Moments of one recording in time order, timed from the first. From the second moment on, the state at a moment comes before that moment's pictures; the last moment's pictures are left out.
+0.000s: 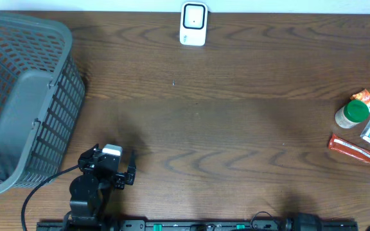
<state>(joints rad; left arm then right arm) -0.09 0.01 0.15 -0.58 0.05 0.17 -0.13 0.26 1.27 -0.29 -0.31 0.26</state>
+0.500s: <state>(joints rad) -0.09 0.01 0.15 -0.58 0.05 0.17 -0.13 0.02 1.10 -0.18 -0.23 0.26</state>
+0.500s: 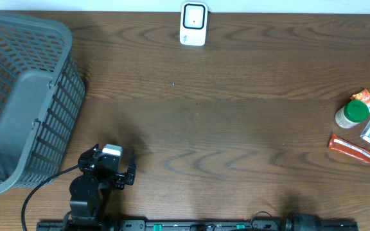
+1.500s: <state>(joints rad) -0.09 0.01 0.15 -0.58 0.05 0.17 -0.14 0.03 0.05 0.58 0.02 0.51</state>
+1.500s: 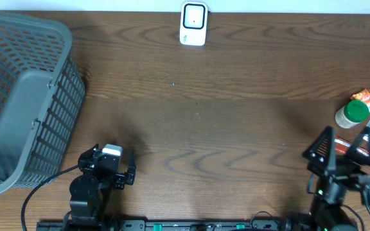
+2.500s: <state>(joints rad) -0.09 0.01 0.15 -0.58 0.05 0.17 0.01 0.01 0.01 -0.05 0.19 0.43</state>
